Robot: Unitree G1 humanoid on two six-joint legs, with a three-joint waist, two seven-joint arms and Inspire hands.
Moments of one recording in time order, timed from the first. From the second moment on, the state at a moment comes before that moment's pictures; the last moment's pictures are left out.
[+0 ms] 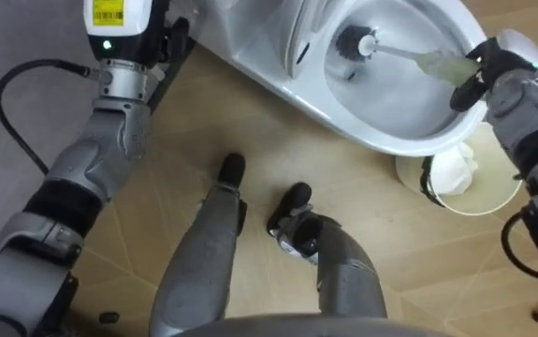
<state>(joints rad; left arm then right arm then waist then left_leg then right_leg) -0.42 0.46 -0.40 0.53 0.74 -0.08 0.74 -0.77 -0.54 0.50 1.21 -0.23 0.16 -0.15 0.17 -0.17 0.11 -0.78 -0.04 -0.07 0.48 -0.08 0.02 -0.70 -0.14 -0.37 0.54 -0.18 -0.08</state>
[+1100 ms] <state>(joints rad) -0.25 0.36 -0.37 0.51 0.66 0.00 0.72 -0.34 -0.43 0.59 0.57 -0.95 0.47 0.06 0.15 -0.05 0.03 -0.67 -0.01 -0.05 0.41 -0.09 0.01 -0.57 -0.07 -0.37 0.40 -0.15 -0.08</state>
